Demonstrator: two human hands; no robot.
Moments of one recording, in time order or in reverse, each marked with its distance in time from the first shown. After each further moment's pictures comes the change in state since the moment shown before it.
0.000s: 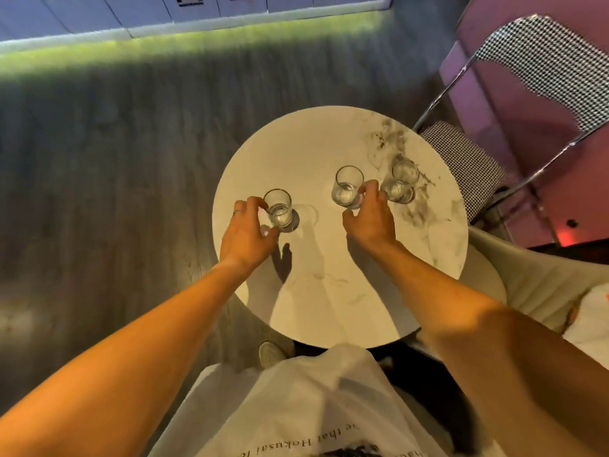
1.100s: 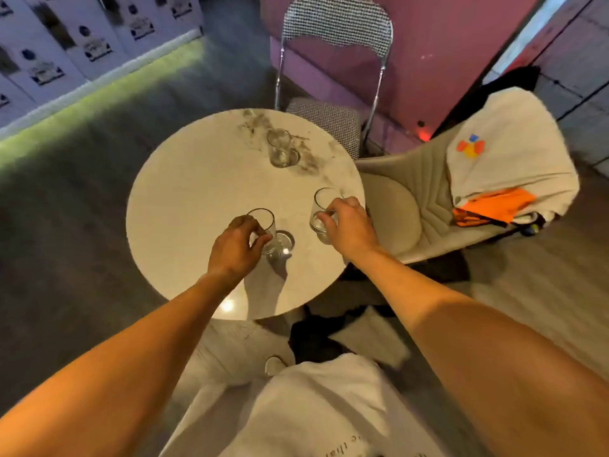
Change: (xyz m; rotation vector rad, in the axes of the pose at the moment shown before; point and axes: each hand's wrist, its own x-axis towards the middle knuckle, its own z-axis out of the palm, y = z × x) left_hand -0.042 0.041 0.035 0.165 -0.342 0.684; right_hand -0.160 0.076 -0.033 0.025 0.313 0.215
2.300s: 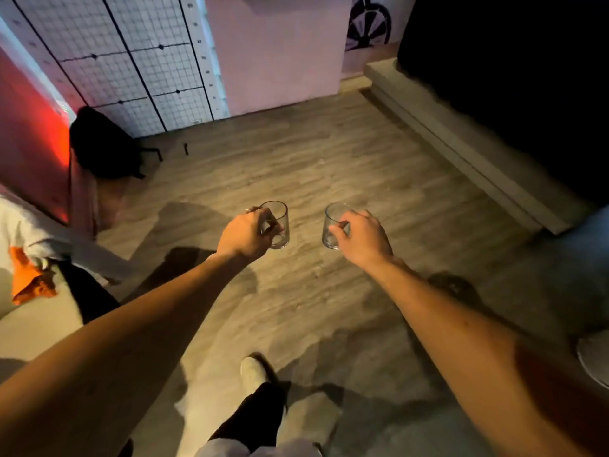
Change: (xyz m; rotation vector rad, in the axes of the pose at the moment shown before) left_hand -0.266 0.655 0.418 0.089 -0.602 1.123; right_hand -0.567 0.511 -0.323 0.087 0.772 0.965
